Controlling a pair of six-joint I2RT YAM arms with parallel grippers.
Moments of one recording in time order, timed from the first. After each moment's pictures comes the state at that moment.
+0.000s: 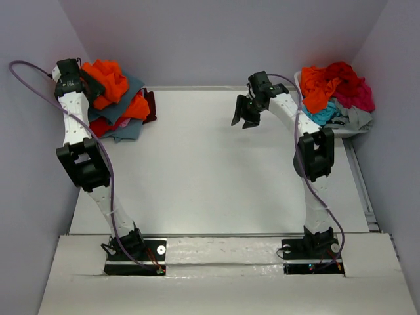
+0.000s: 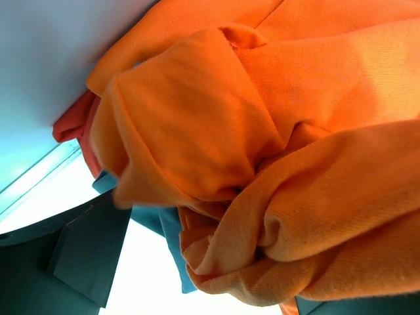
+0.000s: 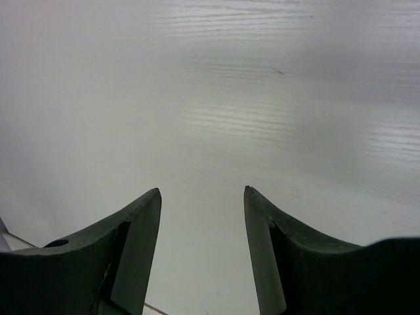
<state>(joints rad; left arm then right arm) 0.35 2.05 2.07 -0.75 -0.12 -0.60 0.34 2.22 2.10 -0.92 -0.27 0.49</state>
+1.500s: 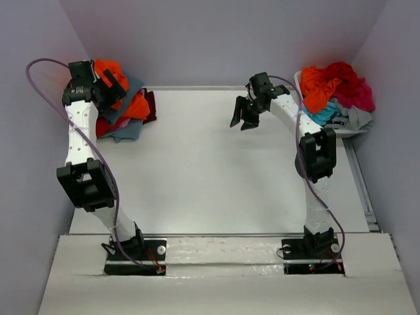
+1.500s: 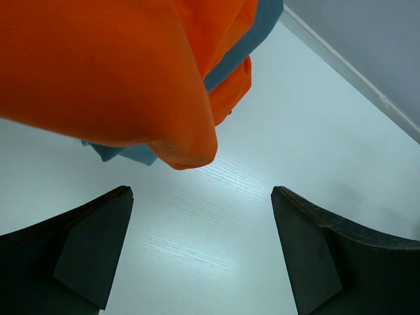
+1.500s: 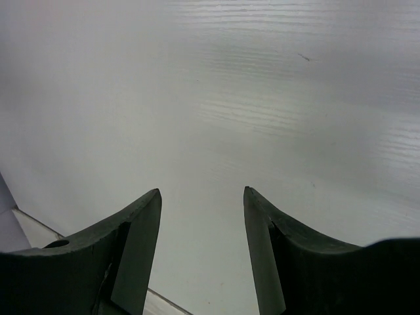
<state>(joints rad) 0.24 1.74 1.81 -0.78 0.12 -0.46 0.34 2.20 2.05 -0.89 -0.35 0.48</state>
